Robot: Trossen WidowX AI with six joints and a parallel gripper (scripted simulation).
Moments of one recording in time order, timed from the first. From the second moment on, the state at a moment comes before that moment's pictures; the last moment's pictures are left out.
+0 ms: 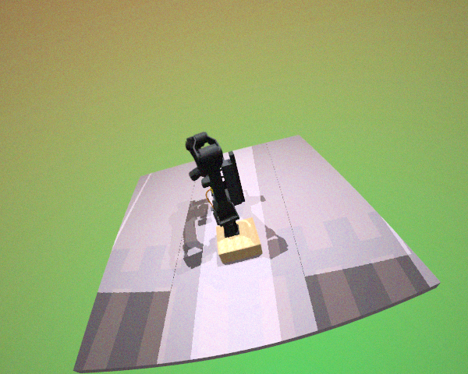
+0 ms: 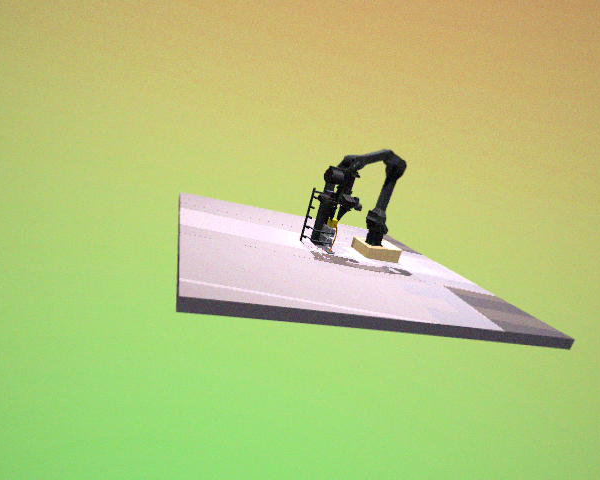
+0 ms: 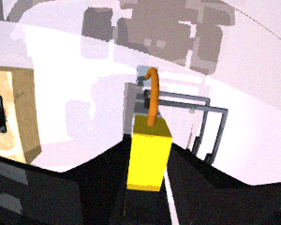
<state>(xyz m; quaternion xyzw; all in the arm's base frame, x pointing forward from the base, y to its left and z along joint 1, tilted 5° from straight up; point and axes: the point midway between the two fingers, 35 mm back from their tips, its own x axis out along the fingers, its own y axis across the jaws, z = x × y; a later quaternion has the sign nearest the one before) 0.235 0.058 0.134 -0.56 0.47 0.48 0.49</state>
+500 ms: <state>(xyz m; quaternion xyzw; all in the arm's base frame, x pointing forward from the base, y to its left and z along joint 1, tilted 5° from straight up) 0.225 0.097 0.135 -0.55 0.45 0.50 0.49</state>
